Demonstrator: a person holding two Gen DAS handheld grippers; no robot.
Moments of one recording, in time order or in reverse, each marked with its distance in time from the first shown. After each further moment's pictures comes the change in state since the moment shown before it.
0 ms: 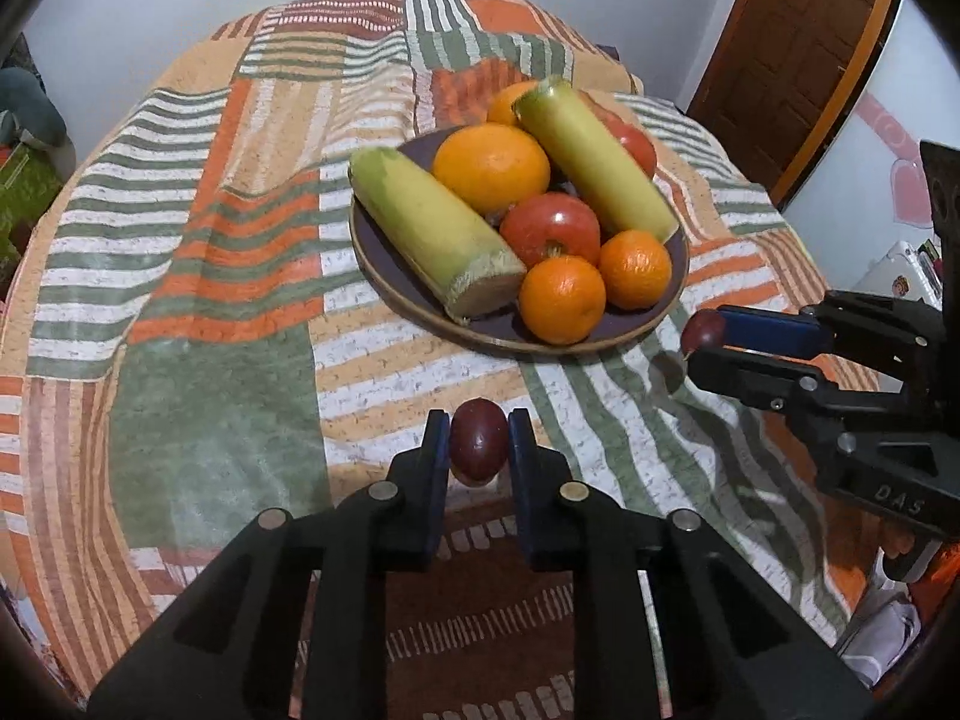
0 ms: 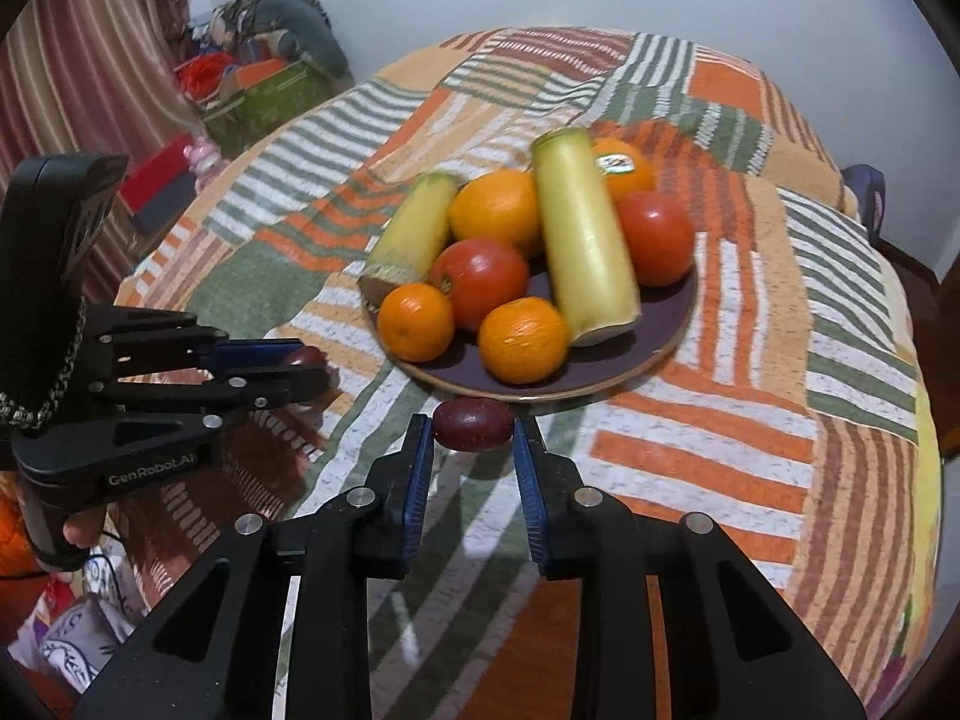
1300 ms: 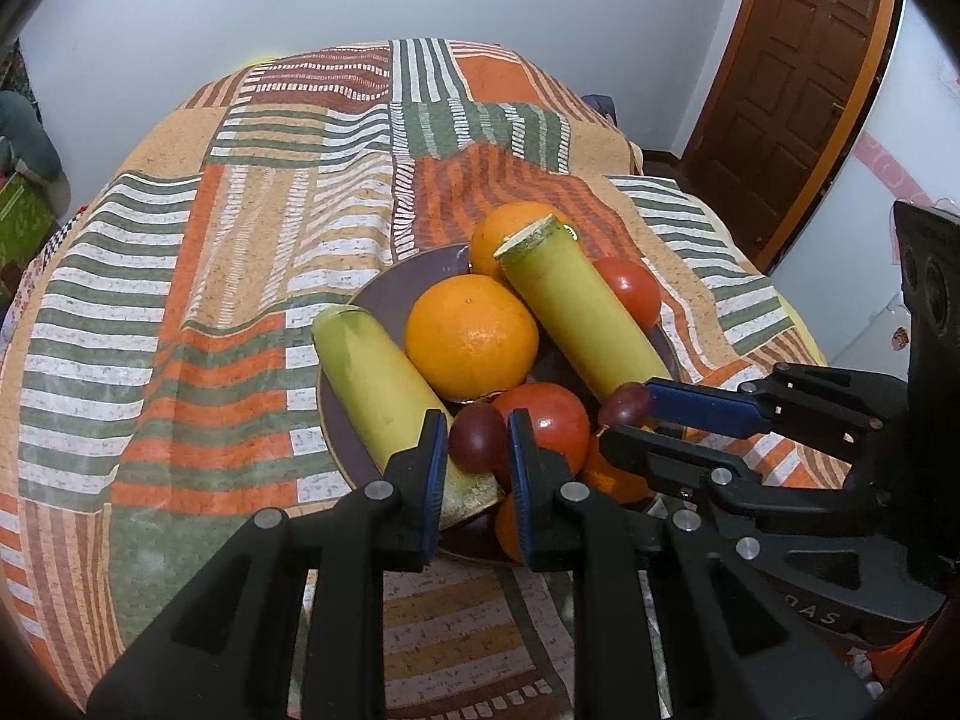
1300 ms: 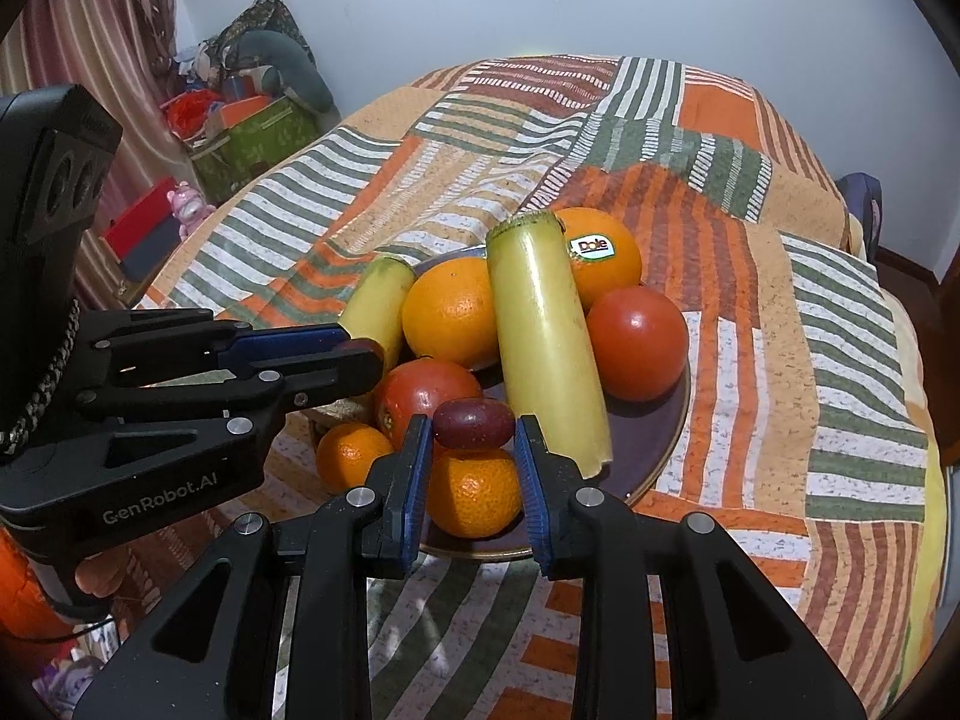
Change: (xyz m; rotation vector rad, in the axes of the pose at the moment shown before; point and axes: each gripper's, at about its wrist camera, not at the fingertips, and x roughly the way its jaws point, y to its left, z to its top) left arm 0.018 -0.005 0.070 0.002 -0.107 -0.014; right arm 0.021 -0.017 0.039 0.026 -0.063 0.003
